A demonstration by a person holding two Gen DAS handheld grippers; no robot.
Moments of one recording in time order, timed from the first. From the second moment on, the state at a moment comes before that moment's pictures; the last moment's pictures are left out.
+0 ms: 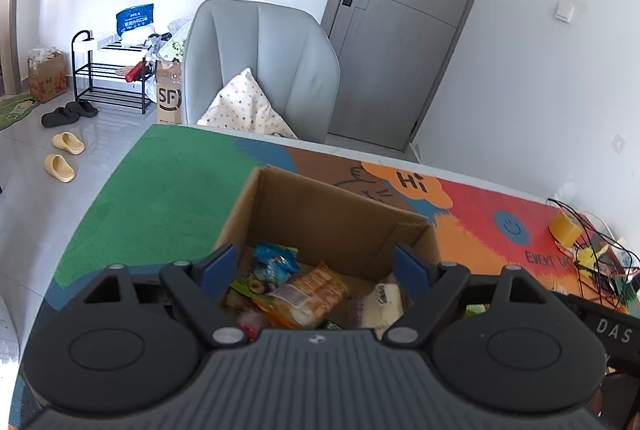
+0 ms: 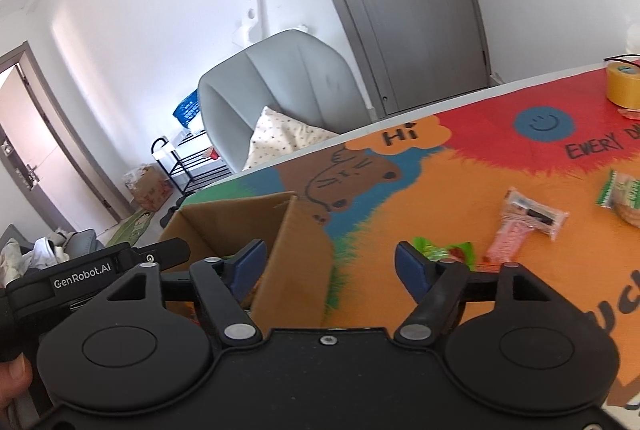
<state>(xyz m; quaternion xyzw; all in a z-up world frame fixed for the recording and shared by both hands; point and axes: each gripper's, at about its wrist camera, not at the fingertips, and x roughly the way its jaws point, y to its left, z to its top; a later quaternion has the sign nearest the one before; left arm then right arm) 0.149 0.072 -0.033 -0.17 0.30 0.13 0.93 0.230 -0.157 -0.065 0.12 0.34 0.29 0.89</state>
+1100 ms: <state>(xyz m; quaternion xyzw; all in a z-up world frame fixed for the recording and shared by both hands) 0.166 -0.048 -0.031 -0.12 0.34 0.04 0.93 0.231 -0.303 -0.097 0.18 0.35 0.21 0.90</state>
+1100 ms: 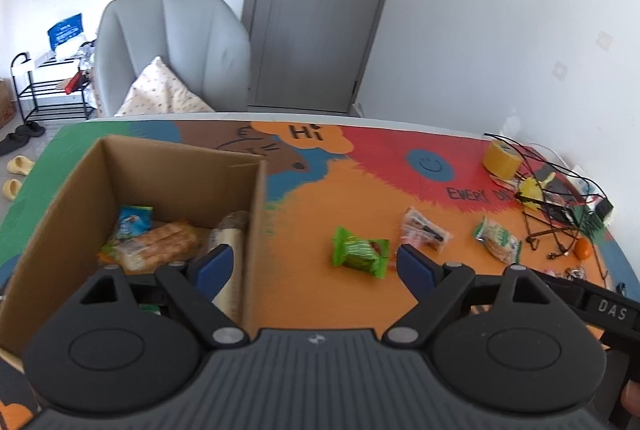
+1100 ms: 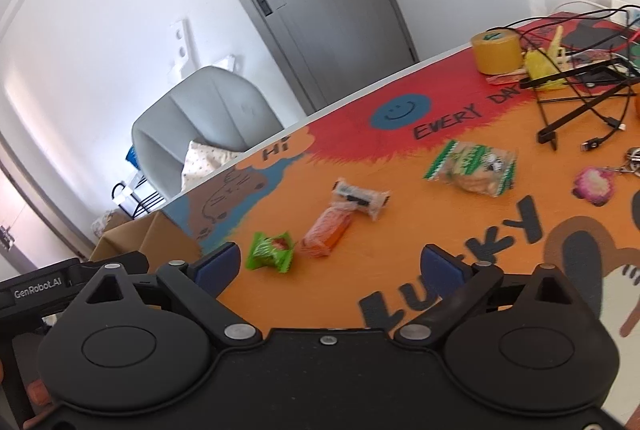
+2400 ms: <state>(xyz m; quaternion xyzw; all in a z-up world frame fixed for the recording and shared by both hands) 0.265 -0.093 -0.126 -0.09 0.39 0.03 0.92 0.317 -0.332 -0.154 0.18 0.36 0.11 0.91</state>
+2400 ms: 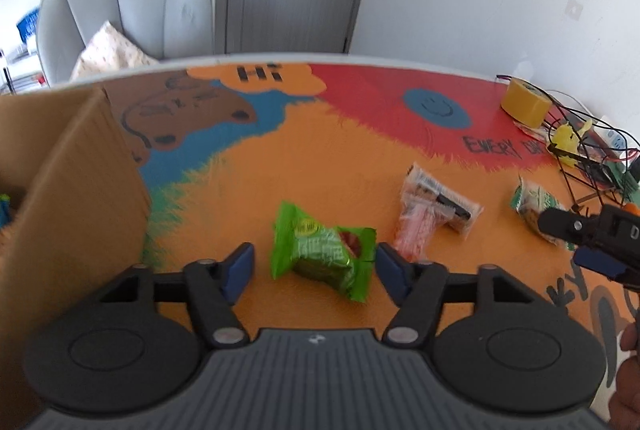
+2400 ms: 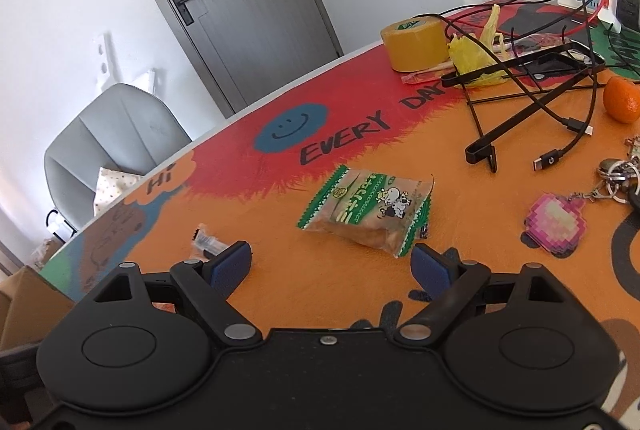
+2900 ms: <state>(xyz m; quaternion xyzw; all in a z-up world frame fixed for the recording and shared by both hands) 0.273 -0.080 -0.120 -0.12 0.37 0.04 0.92 0.352 -0.313 -0.162 0.12 0.36 0.05 0.92</state>
